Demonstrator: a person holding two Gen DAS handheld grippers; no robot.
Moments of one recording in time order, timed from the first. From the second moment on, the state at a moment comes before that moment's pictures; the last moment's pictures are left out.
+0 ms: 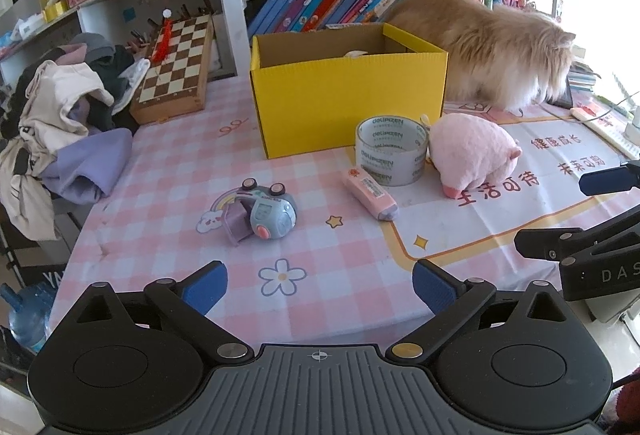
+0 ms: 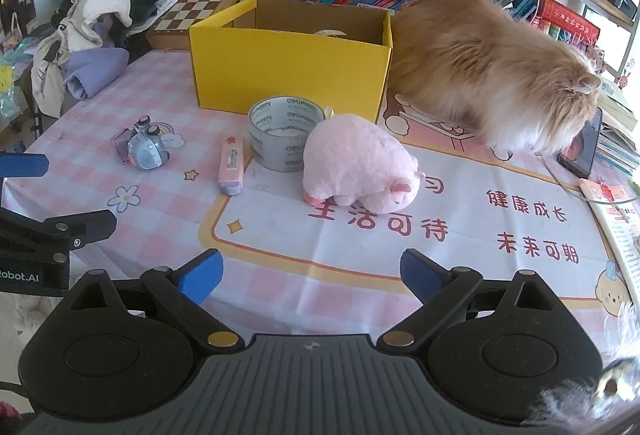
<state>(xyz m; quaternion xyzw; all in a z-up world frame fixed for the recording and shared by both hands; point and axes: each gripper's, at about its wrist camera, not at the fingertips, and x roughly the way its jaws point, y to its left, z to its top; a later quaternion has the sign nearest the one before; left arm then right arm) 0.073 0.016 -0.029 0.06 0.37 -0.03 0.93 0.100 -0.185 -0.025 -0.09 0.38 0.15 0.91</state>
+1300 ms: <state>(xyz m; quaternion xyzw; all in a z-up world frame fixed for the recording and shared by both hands) 0.115 0.016 -0.038 0.04 0.38 0.00 0.93 0.155 -0.193 -0.033 -0.10 0.40 0.17 0.90</state>
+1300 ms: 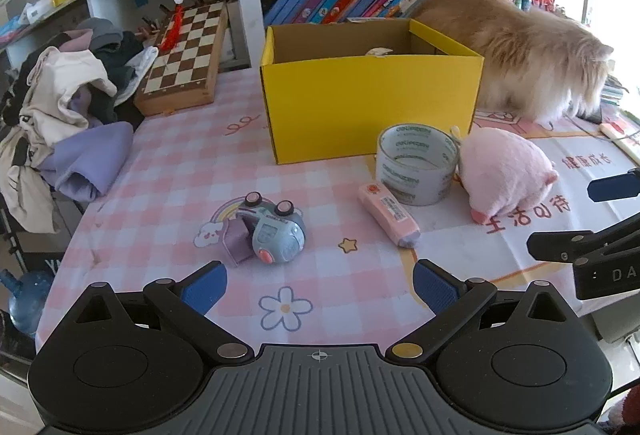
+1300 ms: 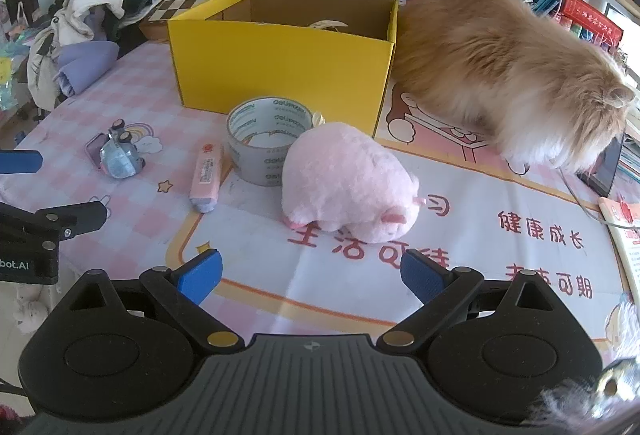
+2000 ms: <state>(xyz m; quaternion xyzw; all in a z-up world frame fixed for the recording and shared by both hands) 0.156 0.028 -0.048 0.02 0.39 0.04 0.92 0.198 -0.194 -0.041 -0.10 0.41 0.17 0.89</state>
